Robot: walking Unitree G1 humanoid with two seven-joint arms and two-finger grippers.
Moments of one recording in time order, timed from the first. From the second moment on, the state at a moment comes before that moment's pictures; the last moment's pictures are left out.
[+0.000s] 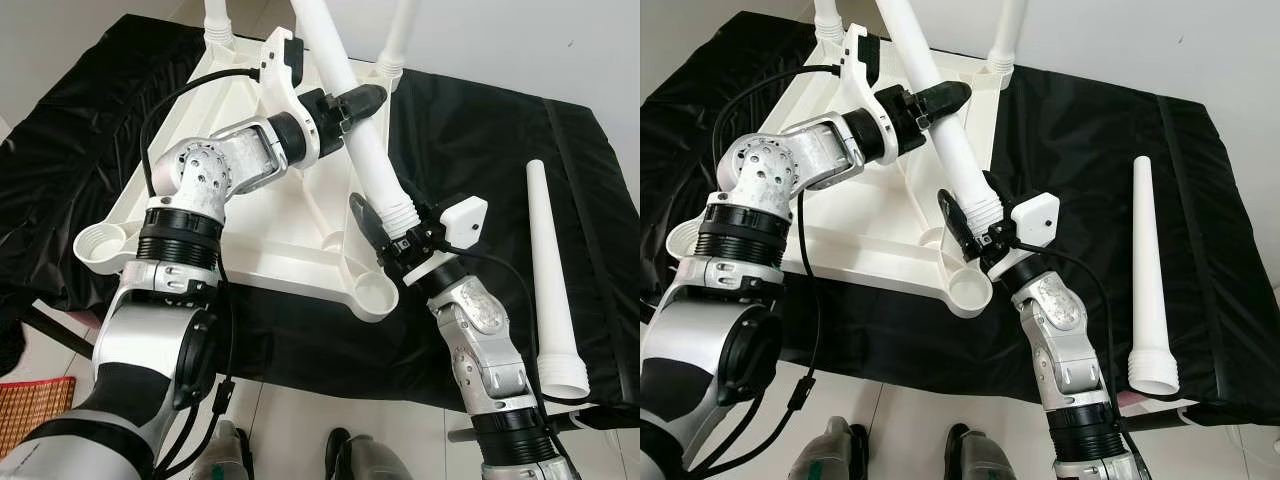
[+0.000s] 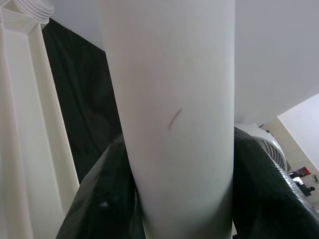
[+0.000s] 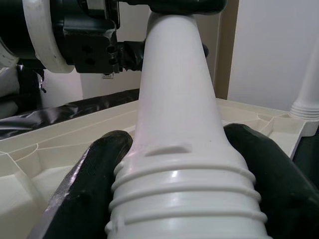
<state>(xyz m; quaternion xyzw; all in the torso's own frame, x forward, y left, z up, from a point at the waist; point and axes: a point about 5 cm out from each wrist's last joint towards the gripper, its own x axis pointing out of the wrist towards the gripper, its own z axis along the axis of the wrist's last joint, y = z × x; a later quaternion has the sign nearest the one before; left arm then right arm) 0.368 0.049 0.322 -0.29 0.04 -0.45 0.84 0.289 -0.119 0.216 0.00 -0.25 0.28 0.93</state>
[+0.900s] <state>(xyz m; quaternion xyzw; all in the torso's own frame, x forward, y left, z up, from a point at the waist) 0.357 0.045 0.329 -0.10 -0.07 -0.41 0.90 0.309 -0.137 0.241 0.00 -0.15 0.28 0.95</state>
